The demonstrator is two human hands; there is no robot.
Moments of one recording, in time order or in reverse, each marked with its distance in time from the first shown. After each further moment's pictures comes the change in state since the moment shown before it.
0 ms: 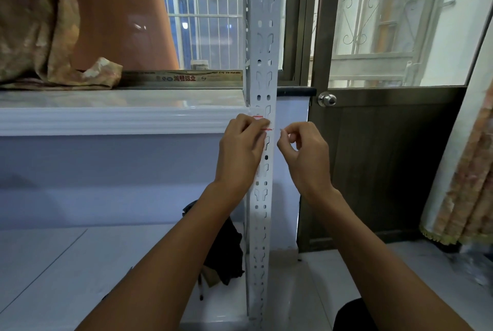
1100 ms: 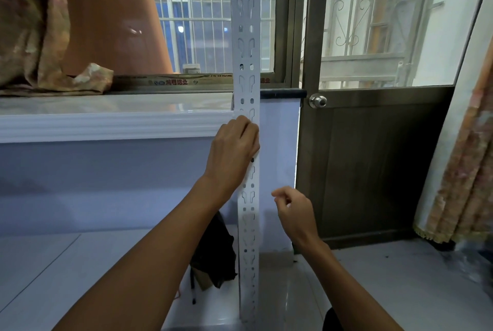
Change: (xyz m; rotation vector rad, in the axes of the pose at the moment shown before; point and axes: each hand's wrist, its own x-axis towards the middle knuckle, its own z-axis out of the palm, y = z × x) left_hand 0.012 -0.002 0.013 0.316 0.027 0.349; right_hand -0.096 0.072 0.011 -0.010 -0.286 0.401
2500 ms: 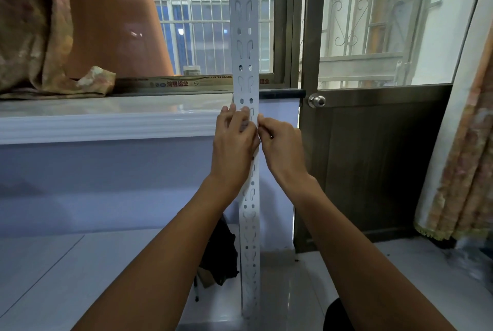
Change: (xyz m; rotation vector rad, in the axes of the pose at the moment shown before) left_hand -0.001 0.003 0.007 0.070 0.010 -0.127; right_hand 0.054 -0.140 -0.041 0.003 0.157 -0.358
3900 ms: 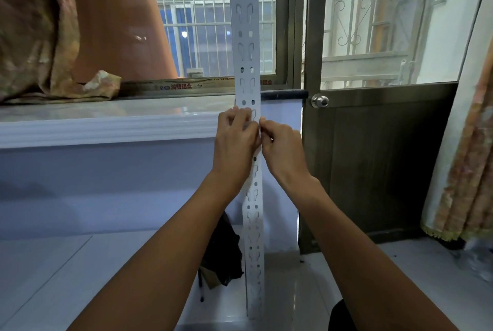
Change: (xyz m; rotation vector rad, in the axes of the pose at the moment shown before) left_hand 0.007 0.002 -0.008 0.030 0.025 0.038; right_hand 0.000 0.003 0.002 -0.052 -0.054 0.018
